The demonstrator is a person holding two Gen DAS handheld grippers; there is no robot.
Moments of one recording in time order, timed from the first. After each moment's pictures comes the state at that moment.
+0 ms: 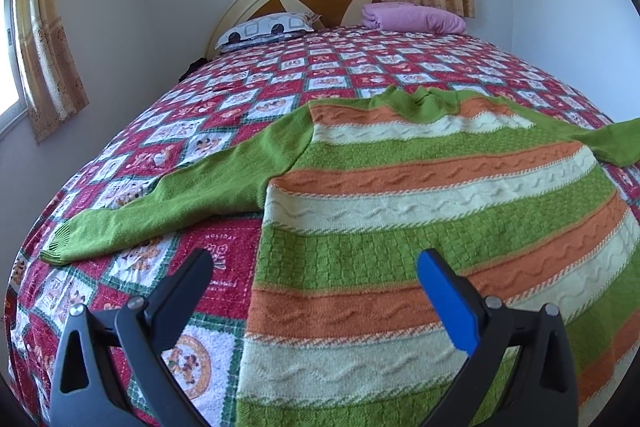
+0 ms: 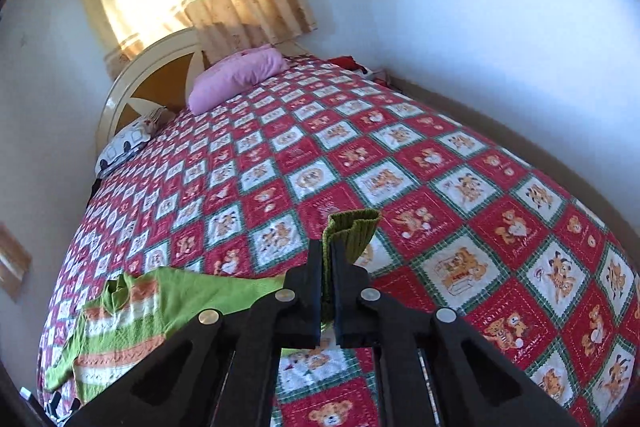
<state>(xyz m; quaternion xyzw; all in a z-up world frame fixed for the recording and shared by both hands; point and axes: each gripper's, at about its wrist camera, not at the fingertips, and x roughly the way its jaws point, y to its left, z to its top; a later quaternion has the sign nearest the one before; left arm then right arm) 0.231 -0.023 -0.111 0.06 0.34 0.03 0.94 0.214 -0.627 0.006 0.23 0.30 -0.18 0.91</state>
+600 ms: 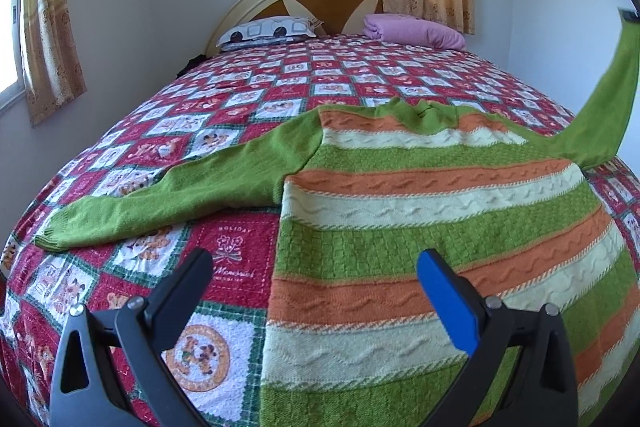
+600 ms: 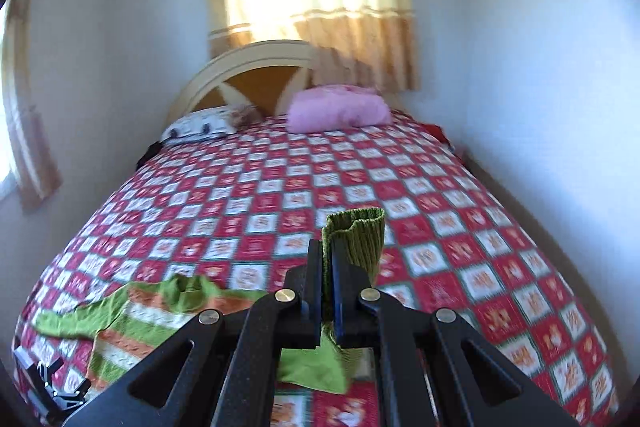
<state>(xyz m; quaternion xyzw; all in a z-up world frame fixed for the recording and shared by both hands) 0.219 0.002 -0.108 0.02 0.33 0.01 0.94 0.276 -0.451 0.130 0.06 0.25 -0.06 0.96</state>
